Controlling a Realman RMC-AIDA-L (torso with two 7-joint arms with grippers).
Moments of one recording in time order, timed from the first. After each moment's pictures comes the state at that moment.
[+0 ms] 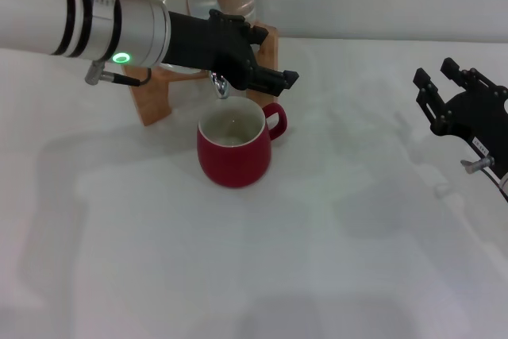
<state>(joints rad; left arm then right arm) -0.70 -2.08 1.19 1.09 -1.03 -1.22 1.23 0.46 2.02 0.77 0.33 -2.47 -1.10 0.20</state>
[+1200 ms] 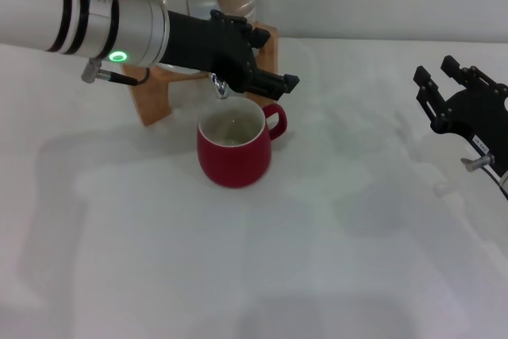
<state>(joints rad) -0.70 -2.08 1.18 1.12 -1.02 -1.27 1.23 0.46 2.02 0.77 0.33 -2.46 -1.10 0.20</state>
